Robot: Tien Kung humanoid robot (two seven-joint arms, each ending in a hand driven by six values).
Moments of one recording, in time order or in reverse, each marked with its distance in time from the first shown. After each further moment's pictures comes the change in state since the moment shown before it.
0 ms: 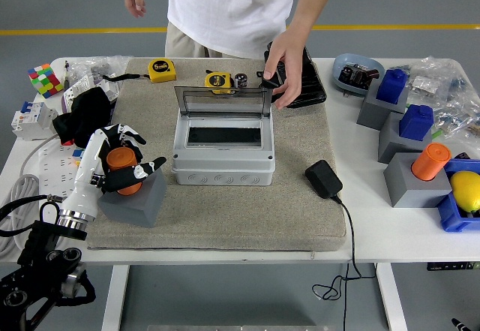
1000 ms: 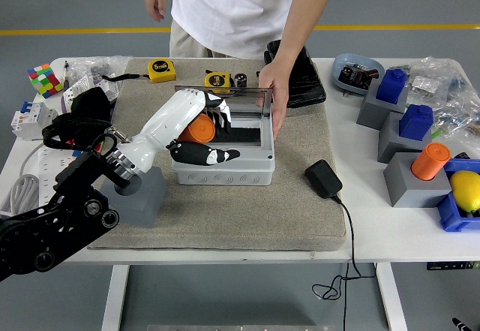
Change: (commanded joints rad) left arm -0.425 0.071 0.312 -0.124 0.655 0.041 0.299; right arm 0.006 0.001 -0.039 -0.003 0.026 -0.019 0.014
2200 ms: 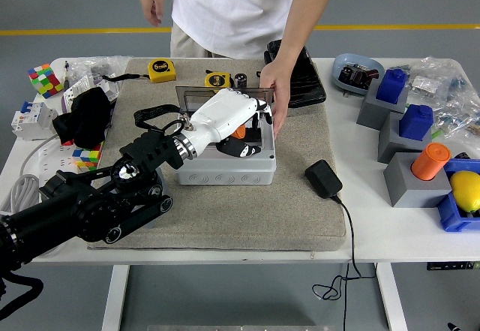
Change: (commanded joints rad) left arm -0.215 -0.237 0.179 0.360 0.227 0.005 0.260; right arm -0.003 0.006 -0.053 -0.007 0.026 0.005 -0.002
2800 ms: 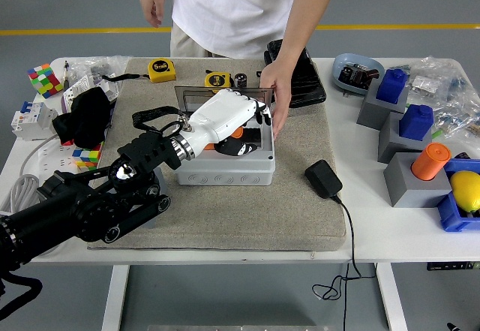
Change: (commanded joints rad) left arm 0.004 0.005 -0.013 0.008 -0.009 0.017 -0.053; right arm -0.002 -0.001 0.001 0.002 -0.001 0.004 -0.001
